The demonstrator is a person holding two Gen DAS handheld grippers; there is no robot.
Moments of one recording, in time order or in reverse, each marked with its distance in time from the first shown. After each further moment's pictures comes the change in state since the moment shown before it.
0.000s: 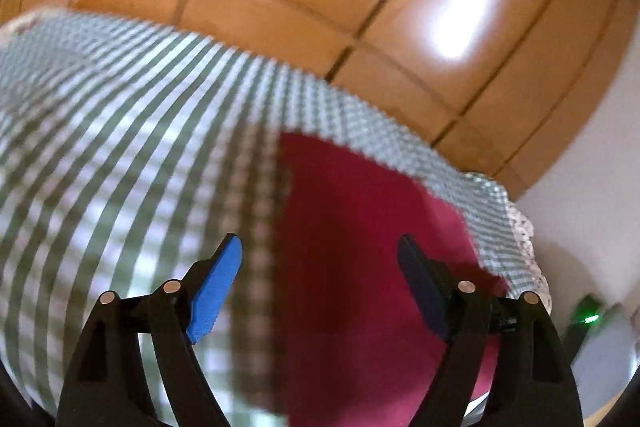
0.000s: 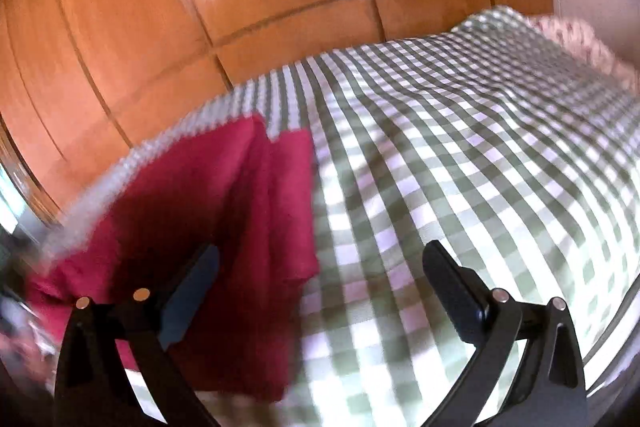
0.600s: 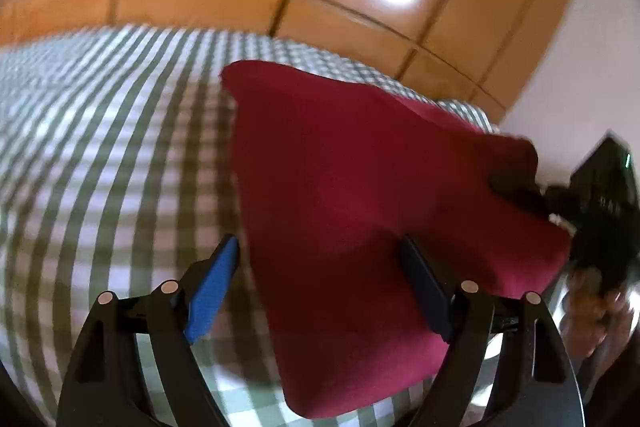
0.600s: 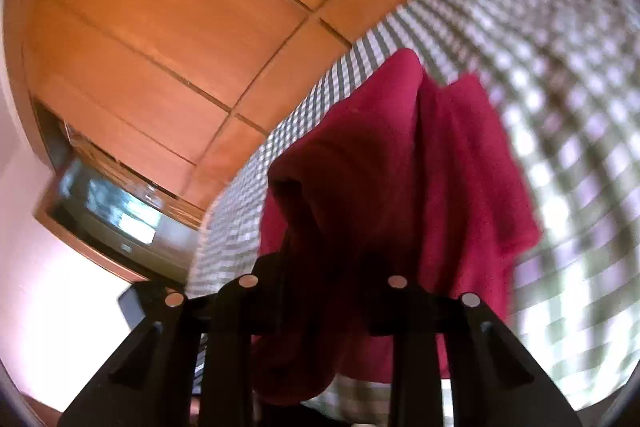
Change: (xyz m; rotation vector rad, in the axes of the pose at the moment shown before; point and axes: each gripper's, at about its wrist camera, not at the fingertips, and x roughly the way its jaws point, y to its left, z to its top) left arm 0.022 -0.050 -0.044 0.299 0.099 -0.055; right arm 0.029 0.040 0.027 0.145 0.219 0.470
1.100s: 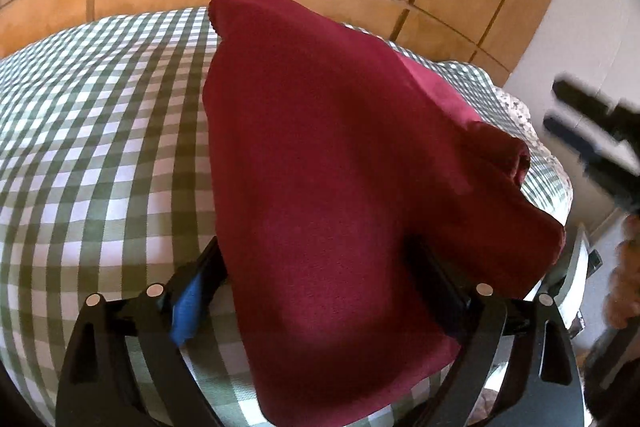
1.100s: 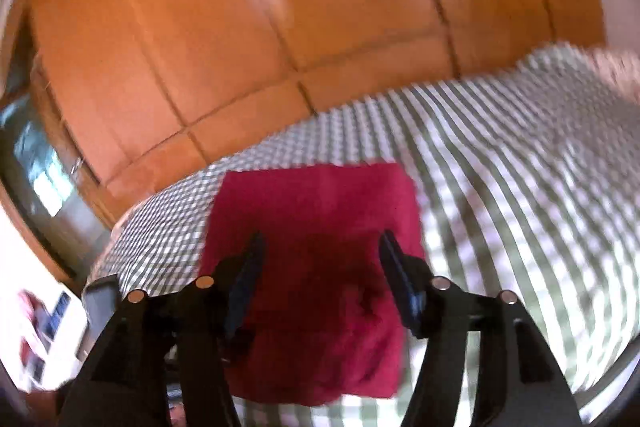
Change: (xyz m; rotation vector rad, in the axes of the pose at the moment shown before) left arm 0.027 -0.014 -0.022 0.031 0.098 0.021; right arm -0.036 0.054 -0.008 -0.334 -0.211 -0.307
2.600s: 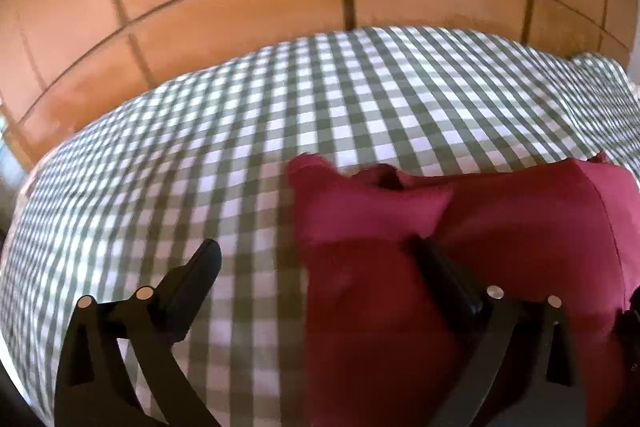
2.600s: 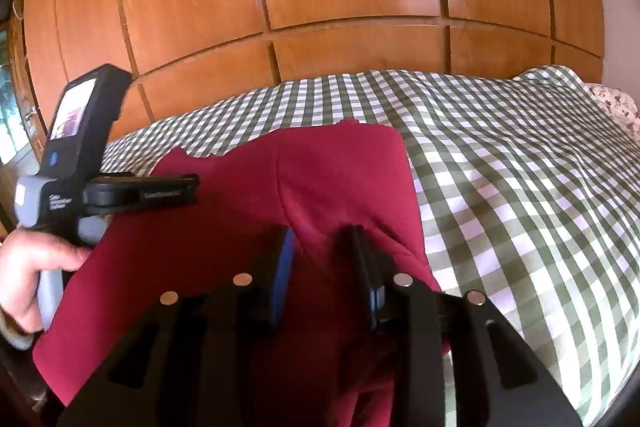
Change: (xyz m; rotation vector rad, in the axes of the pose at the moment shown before) left arm 0.090 0.035 0.126 0.078 0.009 0.519; right arm 0.089 -0.013 -0.045 -0.122 0.012 -0.198
